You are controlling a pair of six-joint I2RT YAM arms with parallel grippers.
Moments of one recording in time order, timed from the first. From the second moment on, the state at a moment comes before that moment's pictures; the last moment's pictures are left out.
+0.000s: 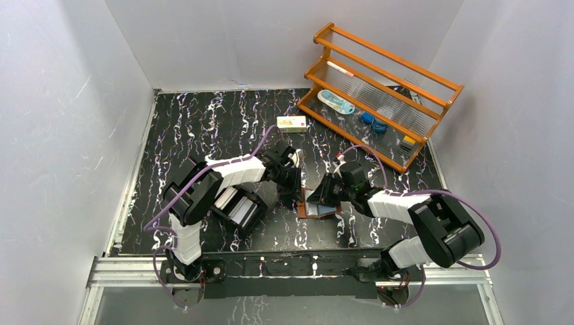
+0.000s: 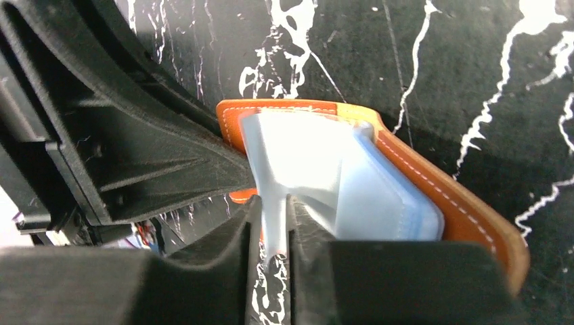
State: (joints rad) left arm -0.76 1.90 1.17 -0.34 0.41 -0.63; right arm 0.56 1.39 0.43 0.25 -0.39 0.84
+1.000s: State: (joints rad) left arm -0.76 1.90 1.16 -0.34 0.37 -0.60; right arm 0.52 1.19 0.44 0.00 -0.28 0.72
